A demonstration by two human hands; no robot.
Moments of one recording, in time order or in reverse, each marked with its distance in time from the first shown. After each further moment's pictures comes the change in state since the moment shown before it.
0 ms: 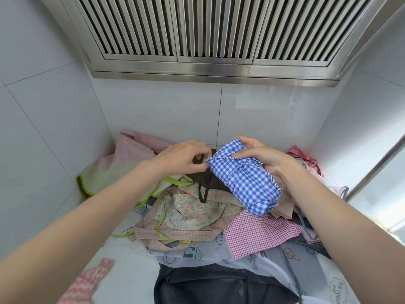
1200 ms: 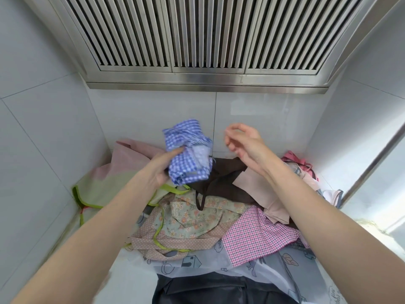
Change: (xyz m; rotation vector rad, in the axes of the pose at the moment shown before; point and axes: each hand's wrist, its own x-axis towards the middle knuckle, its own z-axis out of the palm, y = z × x) left_hand -0.006 -0.004 0.002 -1.591 0.359 -0.943; right_hand 0.011 -0.017 0.022 0.118 0.305 -0.327
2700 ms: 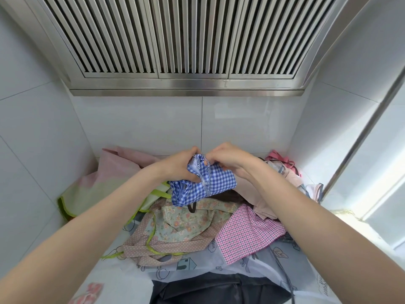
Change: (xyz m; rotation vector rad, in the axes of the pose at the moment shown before) left_hand -0.007 0.008 0.033 1.368 -0.381 0.472; right_hand -0.020 -0.007 0.028 -0.633 0.017 0.340
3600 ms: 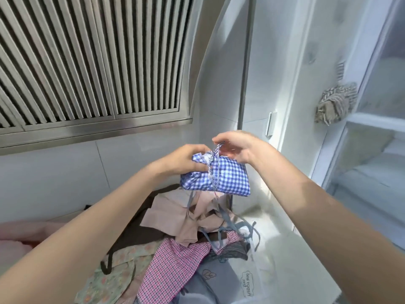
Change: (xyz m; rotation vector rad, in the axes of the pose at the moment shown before) left_hand 0.104 0.216 0.048 -0.035 -0.078 0.606; right_hand -0.107 0.034 -0.219 0.535 0.545 0.095
